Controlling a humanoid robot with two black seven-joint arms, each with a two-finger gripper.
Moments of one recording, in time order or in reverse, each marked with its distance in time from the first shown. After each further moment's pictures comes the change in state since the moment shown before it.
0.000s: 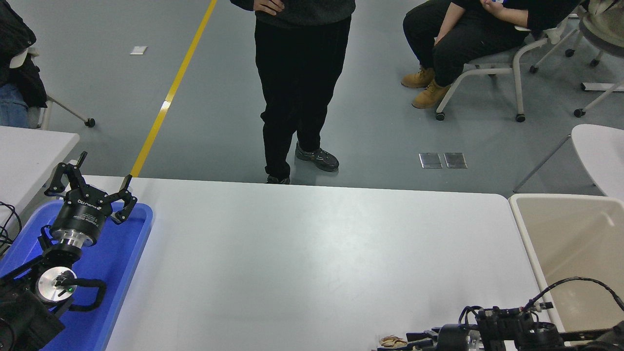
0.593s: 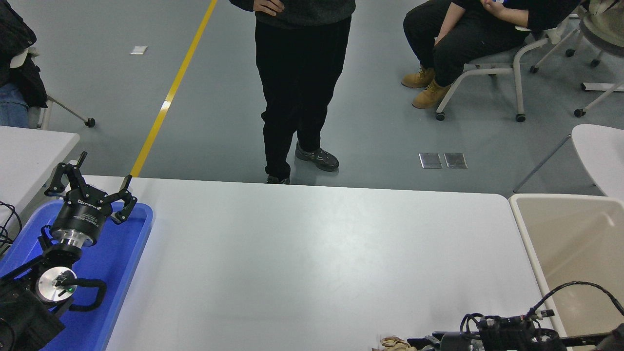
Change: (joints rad) left arm 0.000 0.000 0.000 0.000 0.000 0.000 0.000; right arm -0.007 0.003 -0.041 -0.023 -0.092 -0.058 0.023
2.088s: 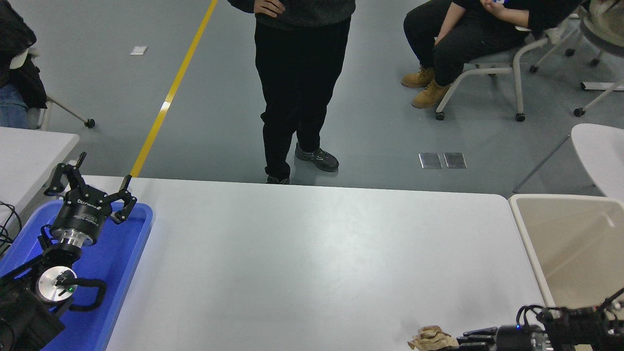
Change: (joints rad) left arm 0.000 0.000 0.000 0.000 0.000 0.000 0.000; right arm 0.144 -0.469 0.005 0.314 0.017 0.107 0.142
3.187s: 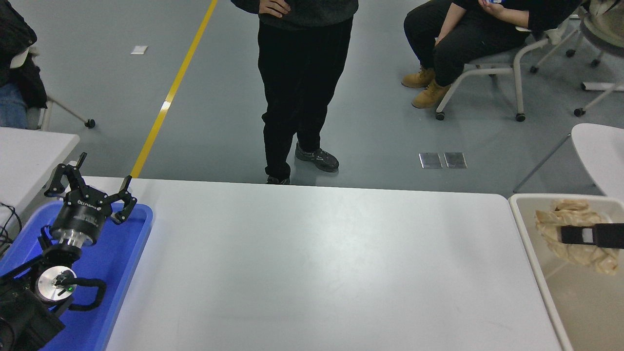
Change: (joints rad) left arm 0.000 0.000 0.000 0.000 0.000 0.000 0.000; right arm 0.225 -0.624 0.553 0.063 0.373 0.731 0.264
